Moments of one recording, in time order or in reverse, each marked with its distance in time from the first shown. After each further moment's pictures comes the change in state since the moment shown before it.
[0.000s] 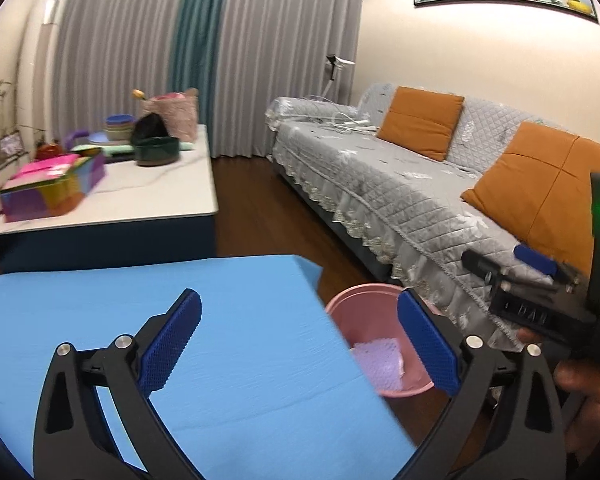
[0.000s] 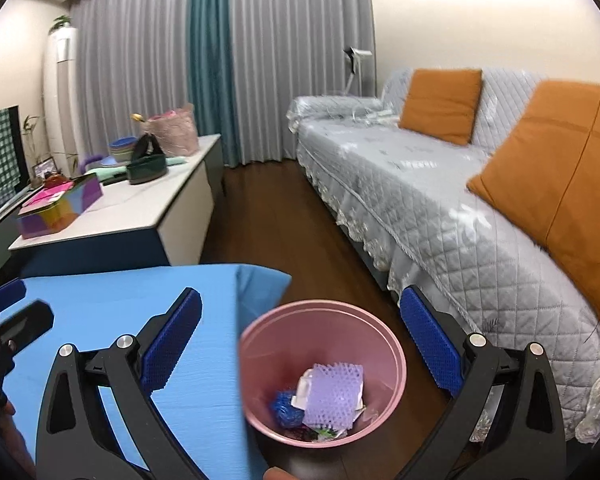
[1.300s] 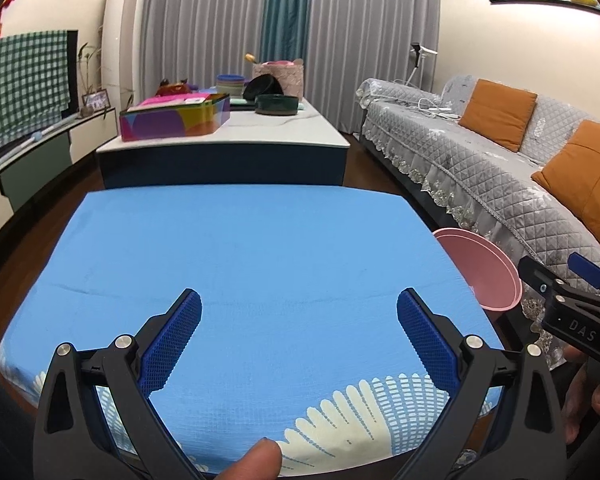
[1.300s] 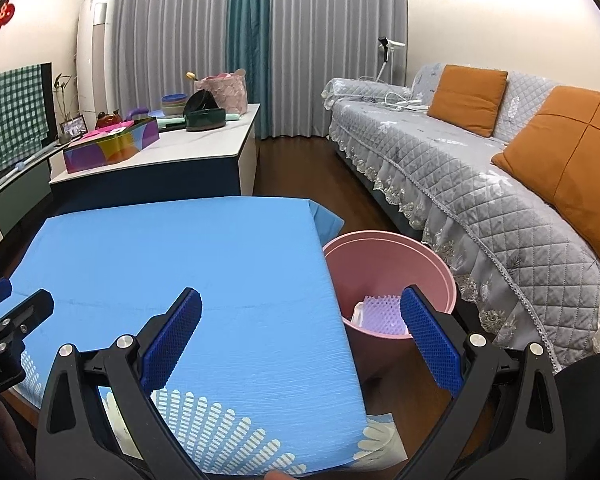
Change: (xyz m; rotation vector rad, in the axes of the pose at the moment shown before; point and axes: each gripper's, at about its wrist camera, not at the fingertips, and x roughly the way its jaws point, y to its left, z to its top) left arm -0.091 0.090 -0.098 -0.135 0.080 0.258; right arm -0.067 0.099 -0.095 -0.077 0.095 0.043
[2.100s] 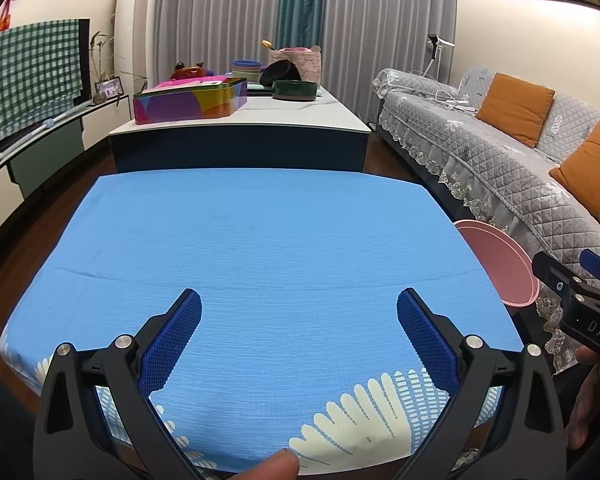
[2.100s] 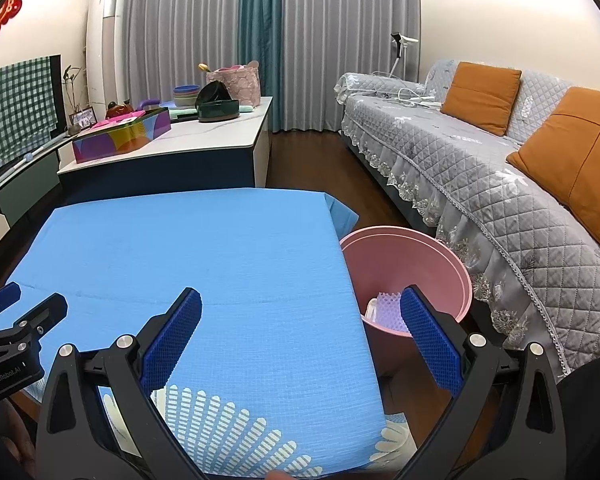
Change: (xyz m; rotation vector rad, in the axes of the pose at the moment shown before) left arm 0.009 0.007 -0.009 -0.014 0.034 0.051; right arm 0.007 0.014 -0.002 -0.023 0.016 0.027
